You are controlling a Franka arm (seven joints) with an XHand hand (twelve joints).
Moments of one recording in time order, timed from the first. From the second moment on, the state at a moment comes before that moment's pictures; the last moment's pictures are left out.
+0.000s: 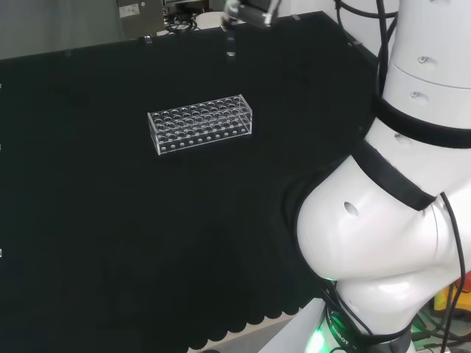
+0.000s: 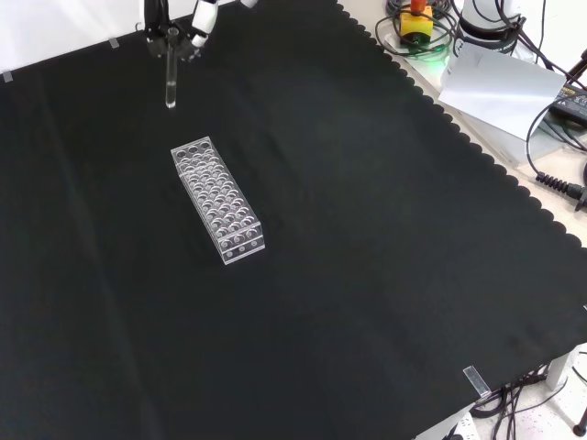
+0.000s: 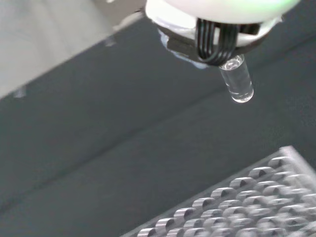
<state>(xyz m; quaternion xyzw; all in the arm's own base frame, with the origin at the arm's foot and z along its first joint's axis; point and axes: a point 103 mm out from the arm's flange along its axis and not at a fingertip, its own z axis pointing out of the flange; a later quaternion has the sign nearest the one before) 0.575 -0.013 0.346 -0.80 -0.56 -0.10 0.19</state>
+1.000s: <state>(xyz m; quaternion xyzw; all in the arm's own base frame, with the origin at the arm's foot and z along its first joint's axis) 0.577 -0.005 0.346 -0.79 -0.57 -0.10 0.20</state>
